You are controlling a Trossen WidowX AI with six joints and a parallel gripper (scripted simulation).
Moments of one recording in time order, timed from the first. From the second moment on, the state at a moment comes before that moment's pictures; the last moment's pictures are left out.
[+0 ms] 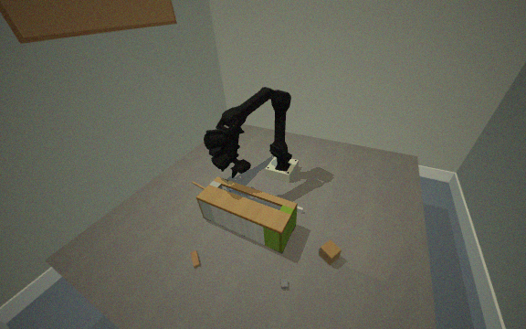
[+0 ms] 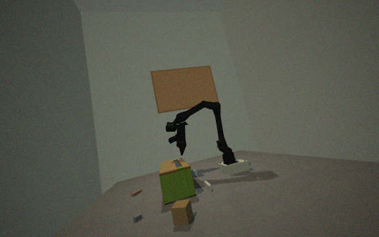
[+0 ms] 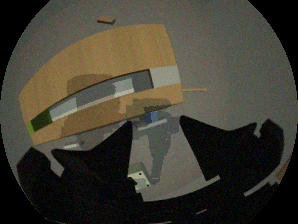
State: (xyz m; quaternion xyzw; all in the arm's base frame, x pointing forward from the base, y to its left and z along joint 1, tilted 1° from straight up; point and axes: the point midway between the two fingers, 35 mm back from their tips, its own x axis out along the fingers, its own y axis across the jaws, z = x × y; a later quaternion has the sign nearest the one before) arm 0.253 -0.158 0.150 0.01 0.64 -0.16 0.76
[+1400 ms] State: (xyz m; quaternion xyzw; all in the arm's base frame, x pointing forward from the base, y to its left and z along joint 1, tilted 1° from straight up) arm 0.225 -0.179 0.154 0.74 0.18 -0.55 0.34
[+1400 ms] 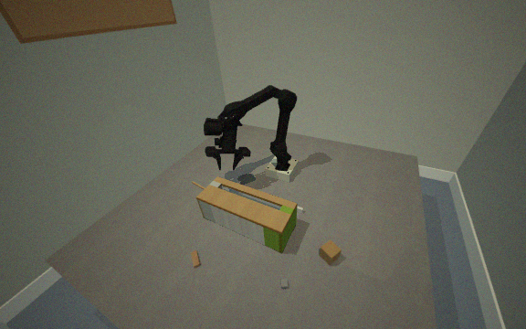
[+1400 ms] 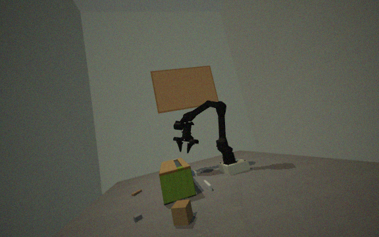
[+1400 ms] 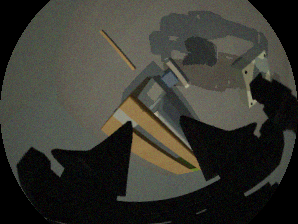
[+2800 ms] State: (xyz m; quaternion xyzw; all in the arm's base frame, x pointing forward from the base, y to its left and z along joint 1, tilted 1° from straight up) arm 0.217 -0.184 0.062 0.84 -0.06 -0.54 -0.01
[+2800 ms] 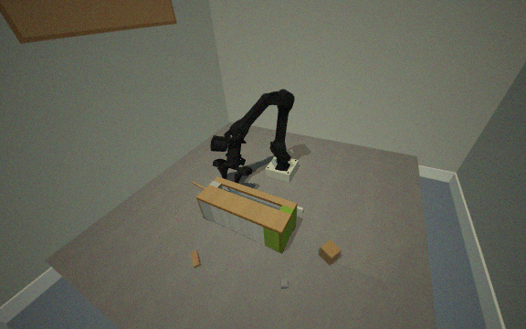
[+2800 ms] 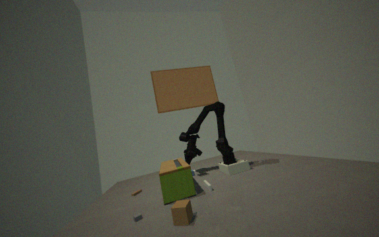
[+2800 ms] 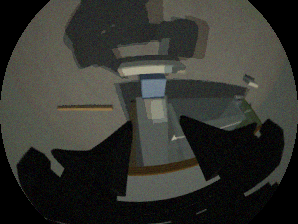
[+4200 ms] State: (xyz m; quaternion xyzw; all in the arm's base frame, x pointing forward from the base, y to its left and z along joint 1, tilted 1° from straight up) arm 0.216 -0.185 0.000 0.84 -0.06 -0.54 -0.01
